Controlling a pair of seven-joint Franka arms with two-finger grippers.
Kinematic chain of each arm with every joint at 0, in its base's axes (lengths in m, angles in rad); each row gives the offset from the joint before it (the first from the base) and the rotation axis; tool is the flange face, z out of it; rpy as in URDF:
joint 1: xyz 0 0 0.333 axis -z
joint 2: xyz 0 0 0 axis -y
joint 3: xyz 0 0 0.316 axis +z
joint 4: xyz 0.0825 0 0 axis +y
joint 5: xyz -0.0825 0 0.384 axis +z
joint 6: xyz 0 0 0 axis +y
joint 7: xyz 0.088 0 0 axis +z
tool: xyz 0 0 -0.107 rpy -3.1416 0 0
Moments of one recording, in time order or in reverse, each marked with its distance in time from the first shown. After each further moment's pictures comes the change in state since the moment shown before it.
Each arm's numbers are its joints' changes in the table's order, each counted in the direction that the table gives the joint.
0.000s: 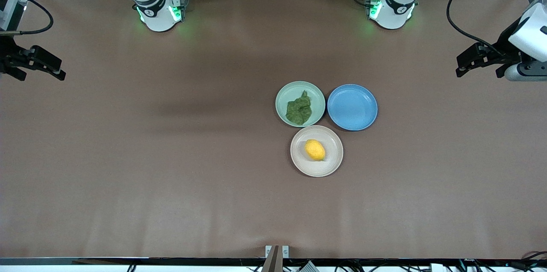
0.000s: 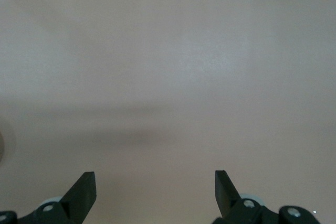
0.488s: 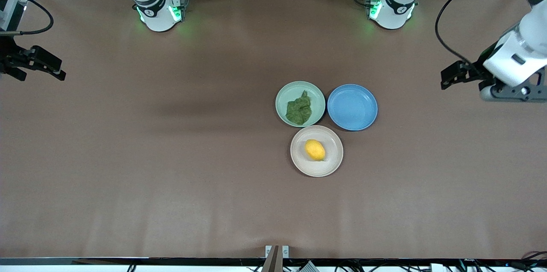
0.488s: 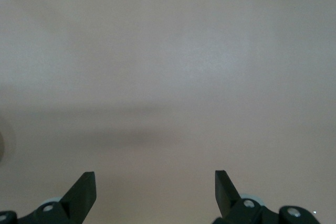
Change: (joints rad) left arm 0.017 -0.112 -0.021 -0.015 0.000 -0.036 0.000; right arm 0.000 0.000 0.000 0.001 0.000 -0.001 0.000
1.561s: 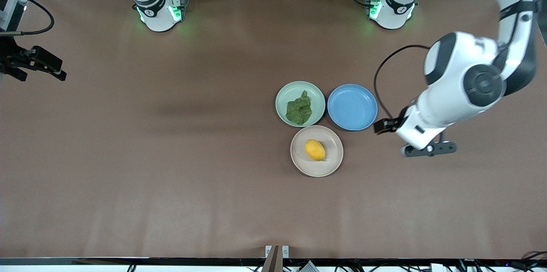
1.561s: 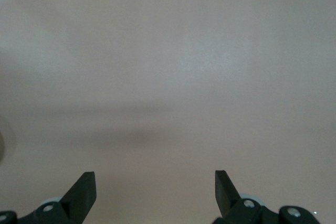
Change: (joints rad) left arm 0.172 -0.334 -0.022 -0.075 -0.007 -0.272 0.390; right arm -0.001 -0.001 0.001 0.002 0.001 -0.002 0.000
